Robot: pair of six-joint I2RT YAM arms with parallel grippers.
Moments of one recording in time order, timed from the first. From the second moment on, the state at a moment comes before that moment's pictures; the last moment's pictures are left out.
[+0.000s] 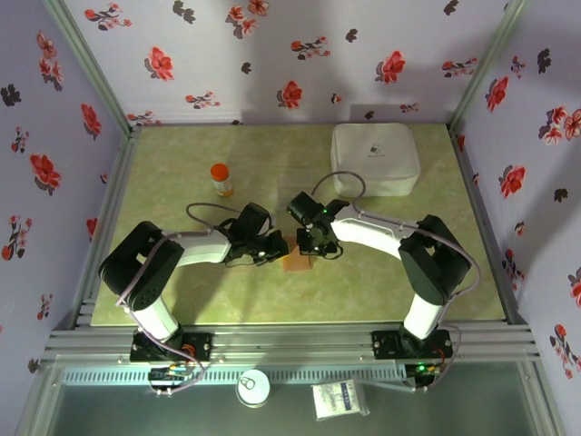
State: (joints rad) left arm -0.73 1.69 0.75 0.03 0.40 -0.97; right arm 0.82 1.74 1.14 -0.74 0.00 0.77
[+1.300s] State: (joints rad) left arm -0.73 1.67 0.76 -0.01 0.38 -0.97; right arm 0.79 1.80 1.10 -0.67 0.00 0.77
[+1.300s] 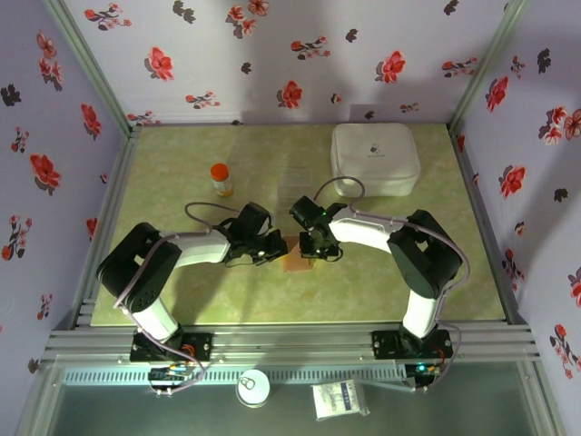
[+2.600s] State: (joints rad) left arm -0.45 1.46 0.72 -0.15 0.36 -0.82; right arm 0.78 1.67 1.25 -0.84 0.05 0.70
